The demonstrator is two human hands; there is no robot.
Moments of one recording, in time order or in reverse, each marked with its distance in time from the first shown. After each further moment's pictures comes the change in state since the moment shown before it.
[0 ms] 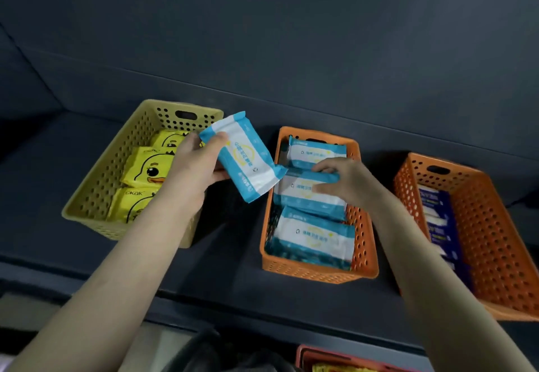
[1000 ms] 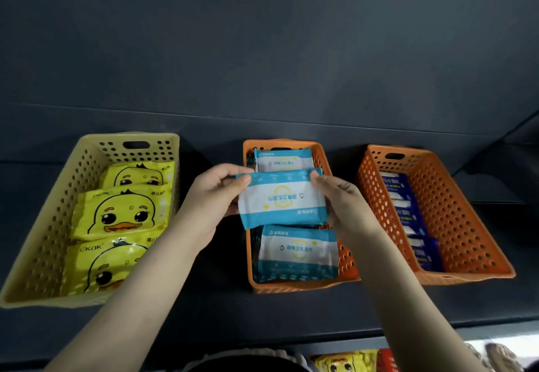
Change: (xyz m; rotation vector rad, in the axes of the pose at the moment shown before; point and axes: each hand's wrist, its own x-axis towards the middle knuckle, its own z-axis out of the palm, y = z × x) left_hand 0.010 -0.027 0.037 0.154 -0.464 -0.039; right_hand -0.052 -0.034 0.013 1.332 0.230 0.341
